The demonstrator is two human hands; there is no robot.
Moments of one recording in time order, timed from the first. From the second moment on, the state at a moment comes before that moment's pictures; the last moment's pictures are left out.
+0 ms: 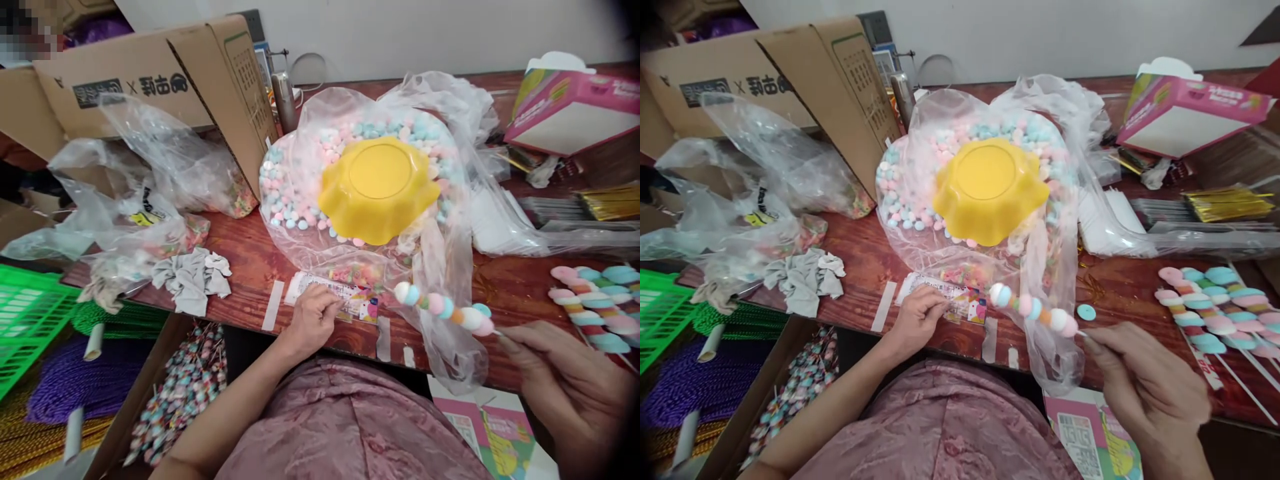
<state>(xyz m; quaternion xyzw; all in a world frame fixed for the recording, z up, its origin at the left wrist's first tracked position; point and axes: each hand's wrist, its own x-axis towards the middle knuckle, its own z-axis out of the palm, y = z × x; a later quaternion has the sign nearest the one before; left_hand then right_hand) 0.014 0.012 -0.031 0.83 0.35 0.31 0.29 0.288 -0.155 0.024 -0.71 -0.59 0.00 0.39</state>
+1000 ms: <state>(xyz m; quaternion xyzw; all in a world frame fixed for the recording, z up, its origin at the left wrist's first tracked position) 0.004 0.025 -0.047 0.81 0.31 0.31 0.40 0.282 -0.139 0.008 -0.62 -0.66 0.08 0.41</state>
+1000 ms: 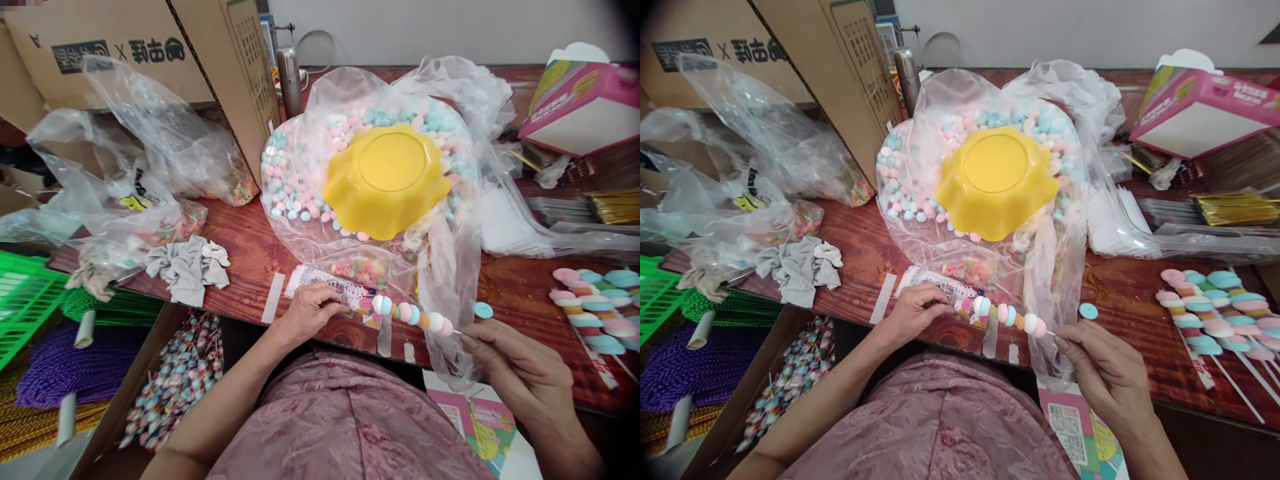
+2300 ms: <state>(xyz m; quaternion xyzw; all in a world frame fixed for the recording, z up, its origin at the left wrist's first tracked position) 0.010 0.021 -0.018 0.97 0.20 0.11 0.10 0.239 -0.131 0.000 -0.50 -0.78 -0.10 0.36</state>
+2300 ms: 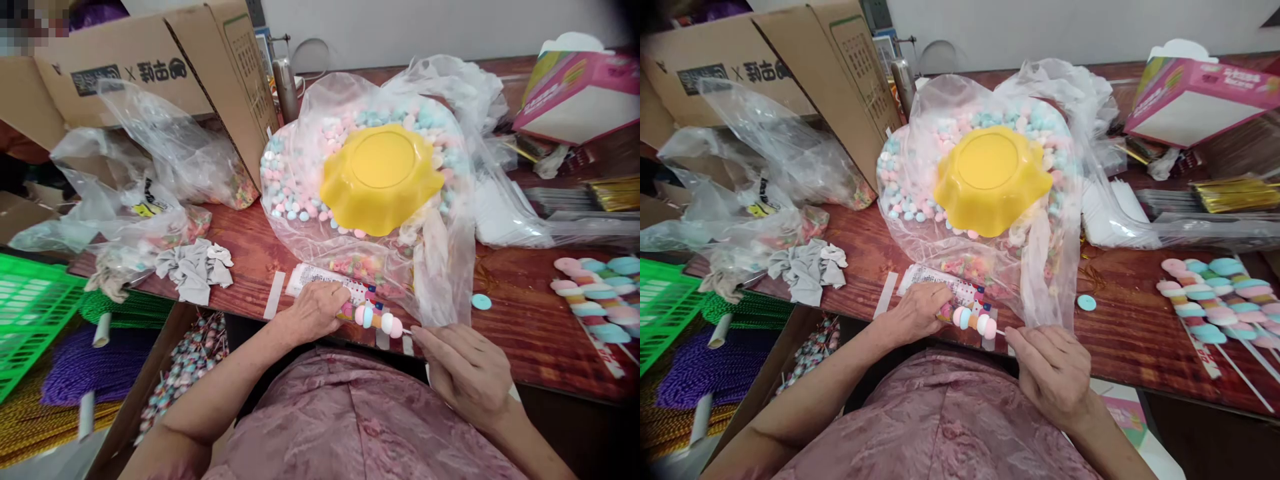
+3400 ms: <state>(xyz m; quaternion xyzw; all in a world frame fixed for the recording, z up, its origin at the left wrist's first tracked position) 0.023 0.007 0.002 0.94 0.31 -0.01 0.17 0.239 -0.117 0.028 -0.52 -0.81 0.01 0.27</state>
